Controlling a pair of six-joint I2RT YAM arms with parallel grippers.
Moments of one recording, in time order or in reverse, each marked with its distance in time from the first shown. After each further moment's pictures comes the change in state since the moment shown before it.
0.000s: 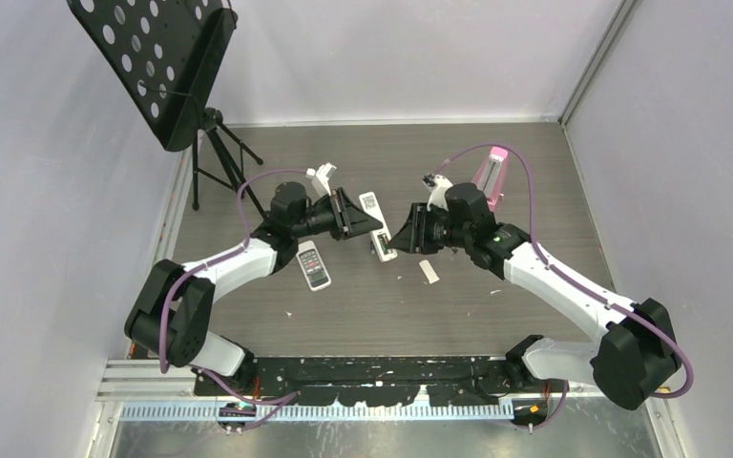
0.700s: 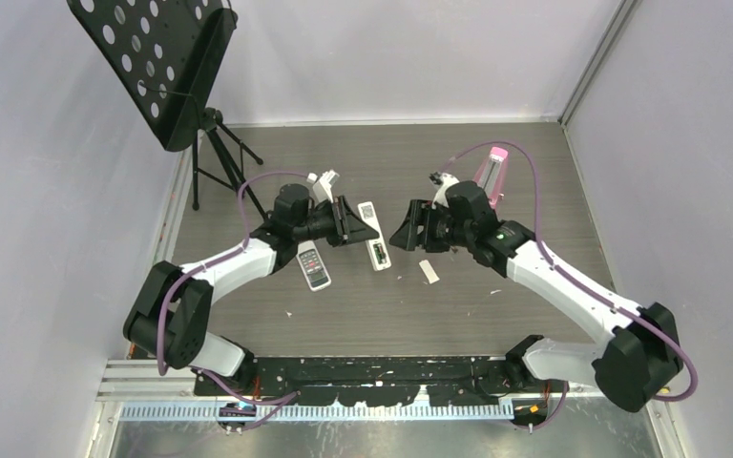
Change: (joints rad) left arm 0.002 -0.010 0.006 -0.147 -0.018 0.152; right arm 0.008 0.010 0.037 -0.075 0.087 0.034
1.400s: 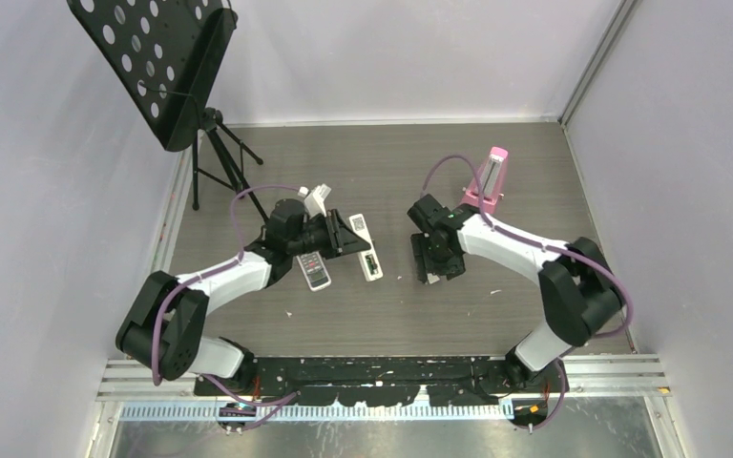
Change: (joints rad) left arm 0.000 -0.060 -0.127 -0.011 -0.100 0.049; right arm 0.042 0.333 0.140 -0.518 0.380 -0.103
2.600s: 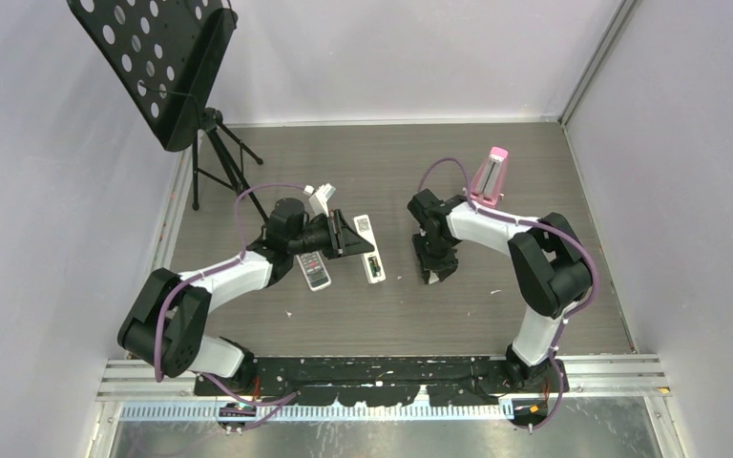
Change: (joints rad) left arm 0.000 0.016 0.000 0.070 0.102 -0.003; right arm -0.061 0.224 0.072 0.016 -0.102 -0.116
